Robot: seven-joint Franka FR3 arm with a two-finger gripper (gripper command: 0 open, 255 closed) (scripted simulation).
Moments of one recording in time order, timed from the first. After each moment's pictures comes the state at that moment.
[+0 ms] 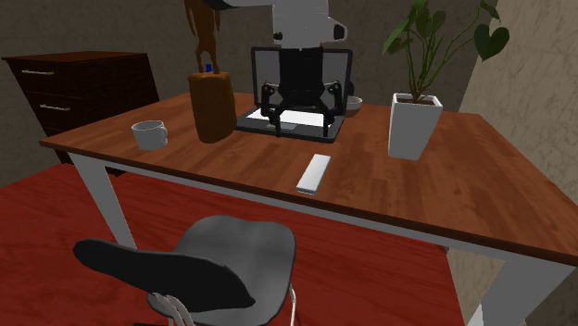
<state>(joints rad) 0.00 -0.26 -0.10 -2.25 -0.07 2.01 -0.09</state>
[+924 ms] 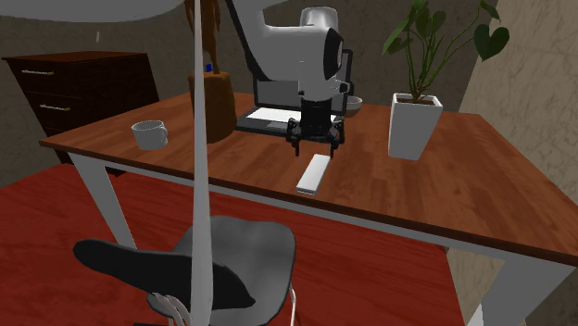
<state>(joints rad) -0.03 0.29 -0.13 -1.90 0.02 2.20 -0.10</state>
